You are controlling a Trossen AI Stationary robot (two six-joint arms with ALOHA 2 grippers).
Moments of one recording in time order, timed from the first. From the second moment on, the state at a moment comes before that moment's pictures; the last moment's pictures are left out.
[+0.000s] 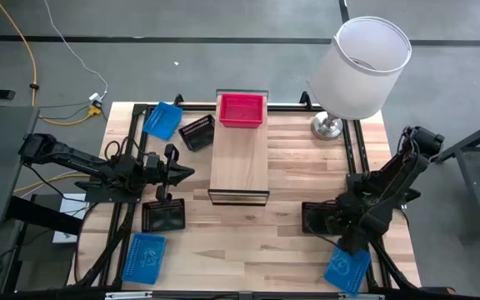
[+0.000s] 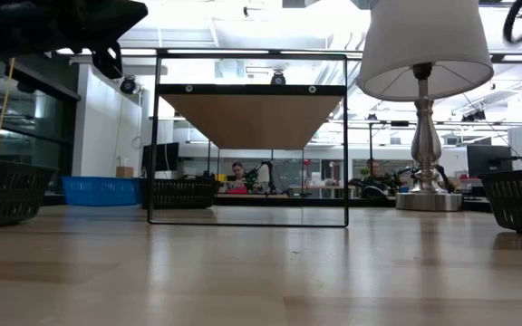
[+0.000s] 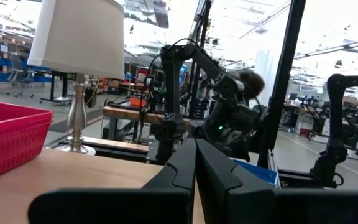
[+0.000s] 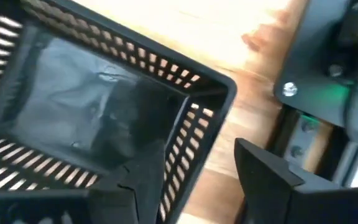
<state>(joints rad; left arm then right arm) -0.06 0.73 0.09 0.87 -0.19 -0.11 0.96 1.36 0.79 -1.20 0.13 2.15</state>
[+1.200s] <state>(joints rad) -0.06 0.73 0.09 0.86 -0.20 -0.14 0.94 1.25 1.24 -1.45 0.62 1.78</state>
